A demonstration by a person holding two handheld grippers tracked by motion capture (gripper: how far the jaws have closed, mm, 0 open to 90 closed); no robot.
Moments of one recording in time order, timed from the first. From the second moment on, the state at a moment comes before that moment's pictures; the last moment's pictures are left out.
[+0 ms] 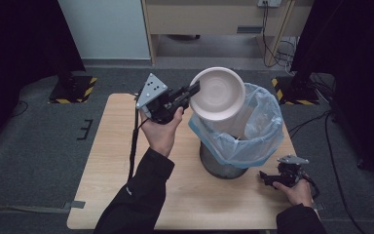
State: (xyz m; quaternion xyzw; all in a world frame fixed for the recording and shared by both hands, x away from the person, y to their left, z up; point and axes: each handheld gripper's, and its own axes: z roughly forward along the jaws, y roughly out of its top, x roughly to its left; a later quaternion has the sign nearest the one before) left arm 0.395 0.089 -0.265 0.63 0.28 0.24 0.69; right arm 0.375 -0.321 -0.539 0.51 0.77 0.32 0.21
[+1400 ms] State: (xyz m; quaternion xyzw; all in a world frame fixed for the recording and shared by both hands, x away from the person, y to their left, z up) left arm 0.366 0.166 -0.361 0.70 0.34 0.20 0.59; right arm 0.375 -0.321 -0.539 0.51 0.77 0.32 0.21
